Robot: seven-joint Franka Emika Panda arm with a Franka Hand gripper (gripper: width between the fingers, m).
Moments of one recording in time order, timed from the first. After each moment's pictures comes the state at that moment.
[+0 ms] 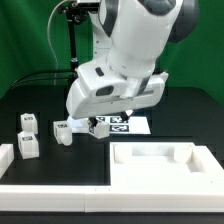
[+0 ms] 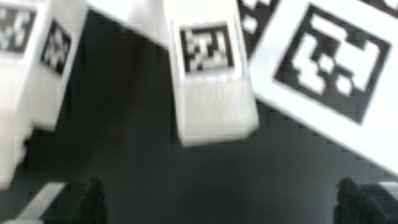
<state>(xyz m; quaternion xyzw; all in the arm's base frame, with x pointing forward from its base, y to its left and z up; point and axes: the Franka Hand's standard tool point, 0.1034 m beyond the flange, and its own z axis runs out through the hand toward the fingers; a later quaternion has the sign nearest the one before) 0.412 -0.024 0.031 0.93 0.22 -0.29 0.06</state>
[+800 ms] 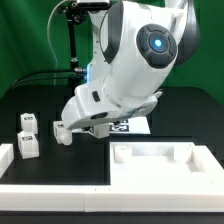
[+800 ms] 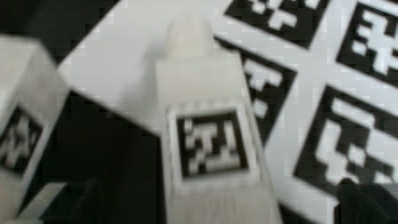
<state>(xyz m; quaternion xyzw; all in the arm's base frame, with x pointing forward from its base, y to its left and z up) 0.386 -0.037 0.014 0.89 0.21 -0.39 0.09</state>
